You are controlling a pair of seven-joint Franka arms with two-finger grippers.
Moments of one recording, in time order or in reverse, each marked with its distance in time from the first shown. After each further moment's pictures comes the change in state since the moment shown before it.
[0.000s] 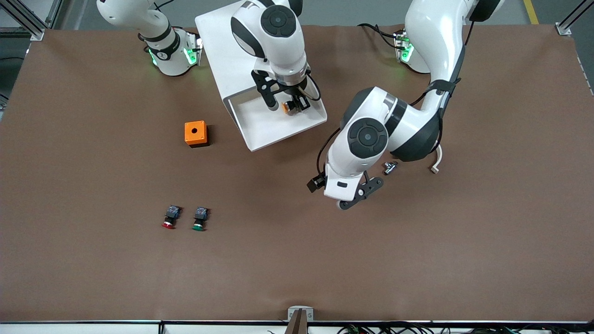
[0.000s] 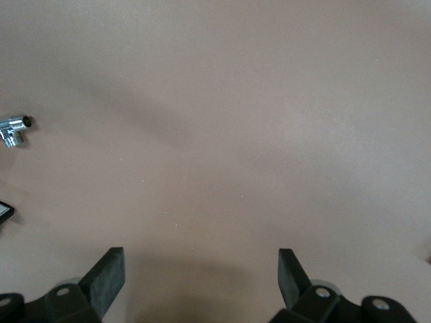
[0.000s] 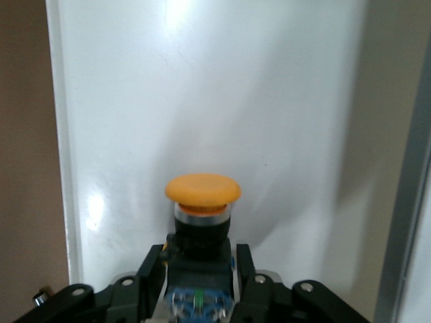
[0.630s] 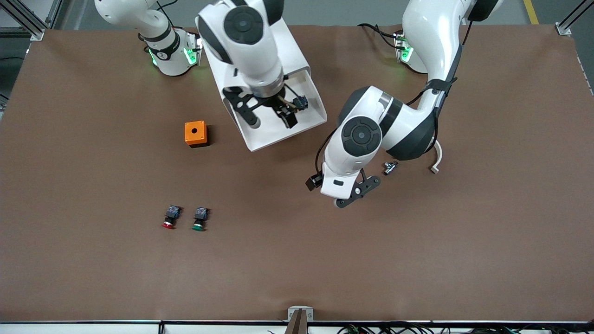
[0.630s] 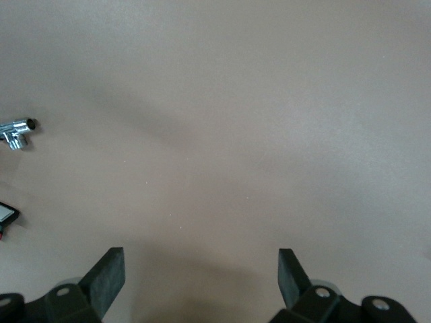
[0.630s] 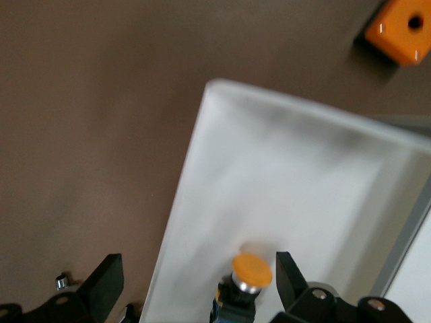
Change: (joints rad) left arm -0.014 -0.001 -0.001 -0.009 0.028 0.000 0.000; right arm -0.180 -0.005 -0.034 0.197 -0.012 -0.229 -0.486
